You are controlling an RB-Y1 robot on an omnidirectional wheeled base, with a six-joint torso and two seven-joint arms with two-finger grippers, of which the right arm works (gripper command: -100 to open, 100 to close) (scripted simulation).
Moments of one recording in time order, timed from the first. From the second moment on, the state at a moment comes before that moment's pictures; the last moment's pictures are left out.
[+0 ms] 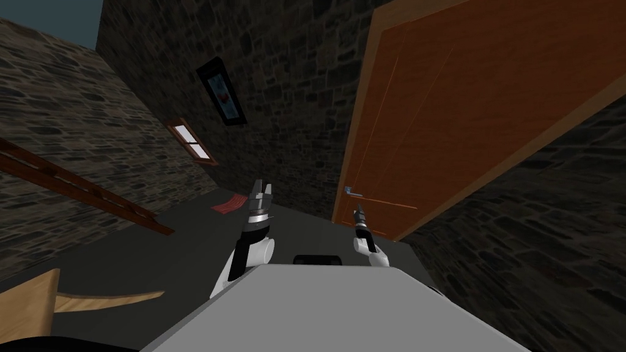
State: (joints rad) arm -0.16 -0.15 -0.10 -0.64 -0.30 -0.83 0.07
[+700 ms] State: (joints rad) arm -0.21 -0.16 -0.10 -0.50 -0.33 -0.85 0.08
